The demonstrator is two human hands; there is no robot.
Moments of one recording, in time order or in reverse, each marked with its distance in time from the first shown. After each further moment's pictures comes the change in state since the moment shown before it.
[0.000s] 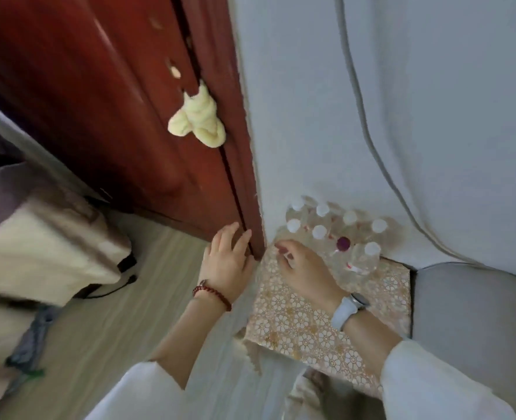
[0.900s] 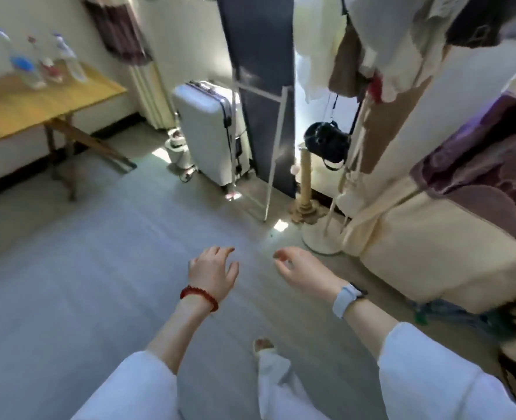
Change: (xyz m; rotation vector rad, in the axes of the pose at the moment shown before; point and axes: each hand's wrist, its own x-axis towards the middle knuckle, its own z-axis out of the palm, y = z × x) left_hand -0.993 -0.358 -0.249 0.080 0.568 -1.895; right_hand -0.564 -0.679 0.643 -0.414 -1.348 -1.427
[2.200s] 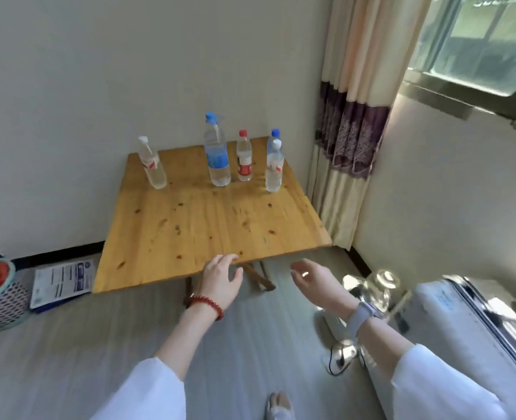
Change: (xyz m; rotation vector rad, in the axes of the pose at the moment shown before) left_hand 0.820 -0.751 -0.295 -0.268 0.337 -0.586; right_hand 1.125 -0.559 0.018 0.001 -0.184 -0.425
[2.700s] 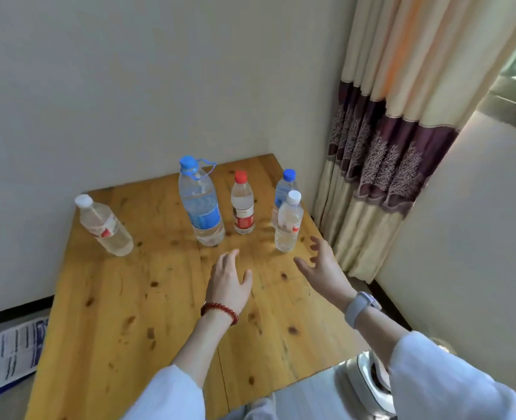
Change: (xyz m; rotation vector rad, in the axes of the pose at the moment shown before) left_hand 0.360 -0.031 0.034 -0.101 -0.003 -0.023; right_hand 0.363 -0.002 -0.037 0.212 0.193 0.177
